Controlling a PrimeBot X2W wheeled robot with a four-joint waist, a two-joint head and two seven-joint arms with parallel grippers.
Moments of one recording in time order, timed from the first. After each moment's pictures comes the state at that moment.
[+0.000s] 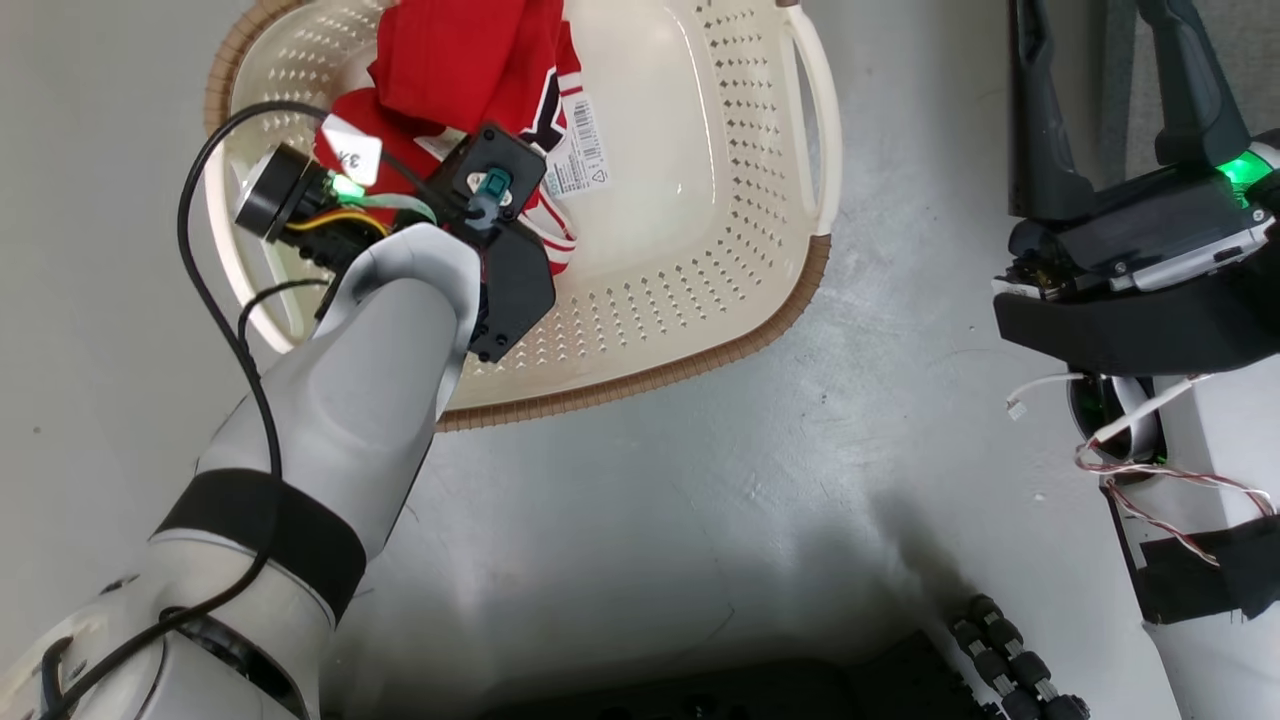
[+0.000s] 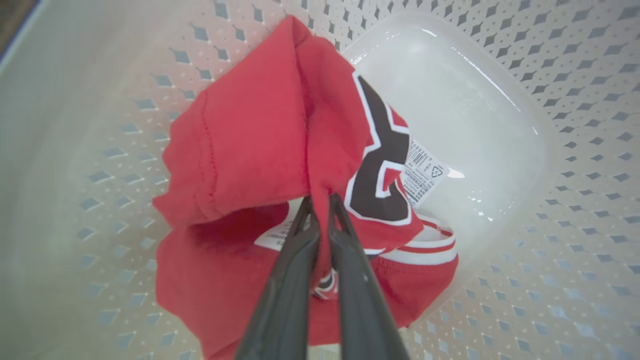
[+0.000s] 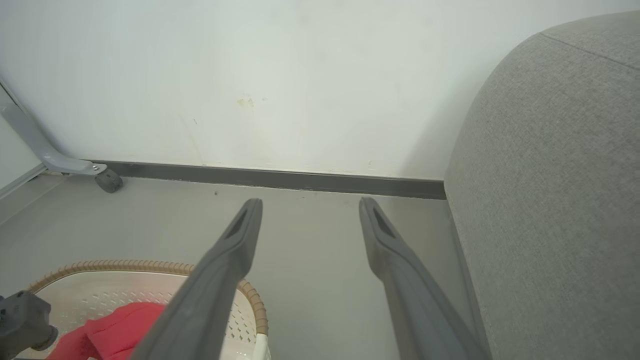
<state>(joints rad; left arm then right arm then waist) -1.17 0.04 -0.97 1.19 -0.42 0.10 -0.02 -0.62 -0.15 0.19 -0.02 0.15 0.06 -0.26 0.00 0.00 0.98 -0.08</state>
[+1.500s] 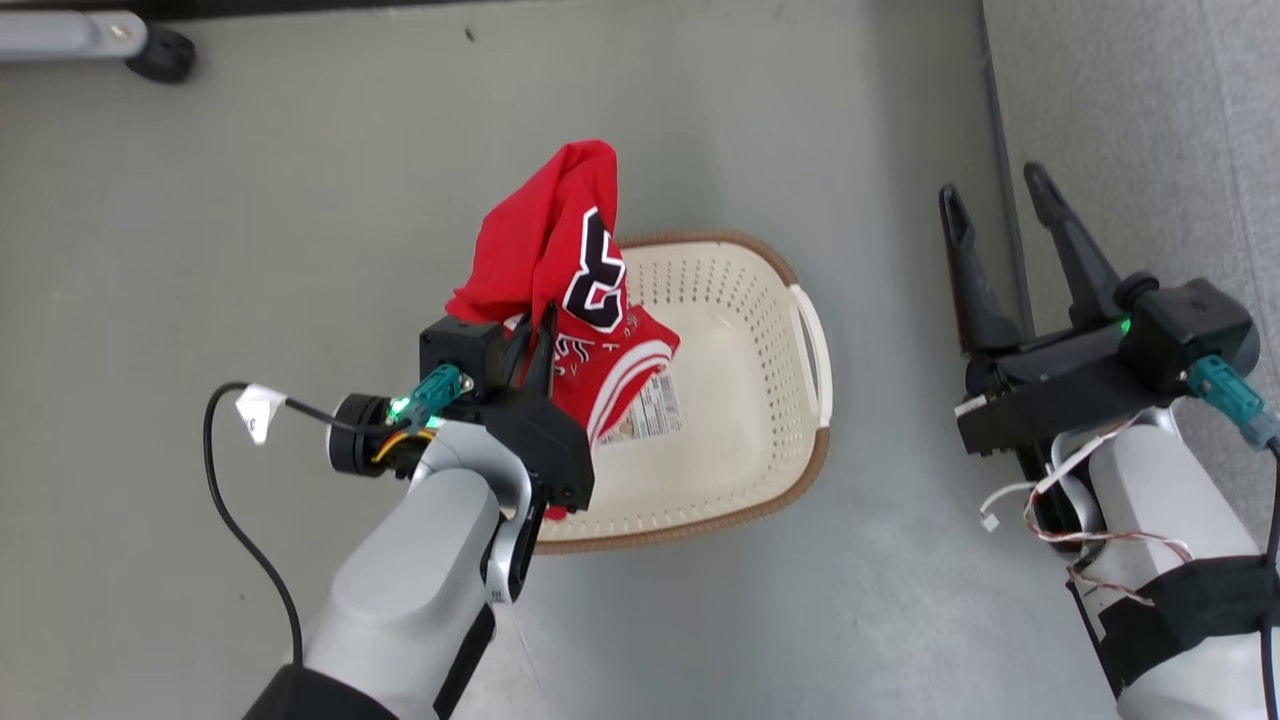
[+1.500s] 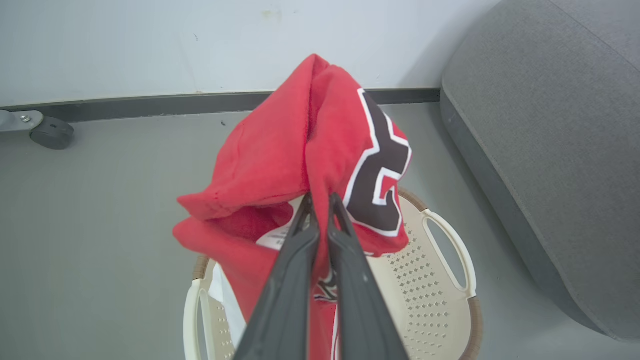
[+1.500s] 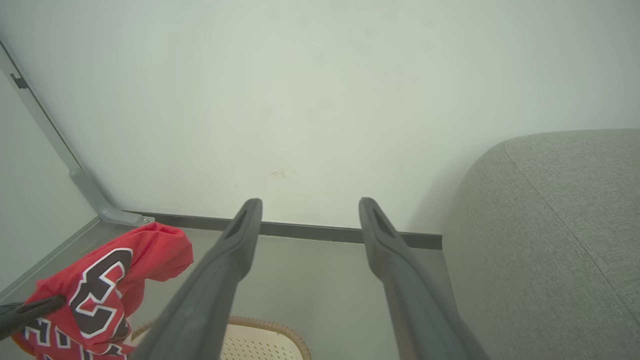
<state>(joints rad) -0.78 0.04 -0.77 0.90 -0.76 0.11 -0.25 -0.53 -0.13 0.20 0.32 0.20 0.10 -0.26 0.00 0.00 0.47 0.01</state>
